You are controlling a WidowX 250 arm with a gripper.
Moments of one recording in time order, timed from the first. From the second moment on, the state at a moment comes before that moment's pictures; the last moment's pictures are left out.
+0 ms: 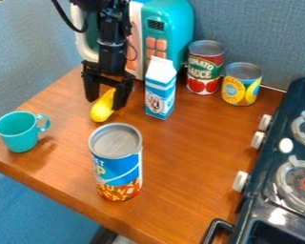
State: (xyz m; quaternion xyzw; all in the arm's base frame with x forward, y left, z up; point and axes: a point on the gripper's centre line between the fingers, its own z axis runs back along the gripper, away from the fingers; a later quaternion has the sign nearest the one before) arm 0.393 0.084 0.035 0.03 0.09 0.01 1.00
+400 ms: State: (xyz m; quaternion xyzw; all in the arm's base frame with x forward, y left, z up) arm 0.393 0.086 0.029 0.03 0.09 0.03 1.00
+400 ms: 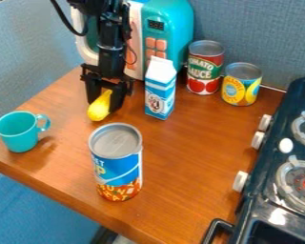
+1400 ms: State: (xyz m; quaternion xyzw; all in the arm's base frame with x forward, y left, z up) arm 0.363 0.073 0.116 0.05 0.01 0.04 1.00
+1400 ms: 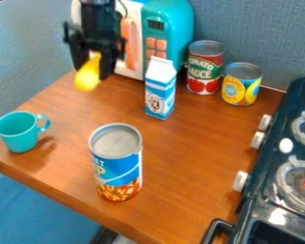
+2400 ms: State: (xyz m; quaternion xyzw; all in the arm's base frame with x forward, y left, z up) arm 0.346 -0.072 0.125 -0.01 -0.02 -0.13 0.99
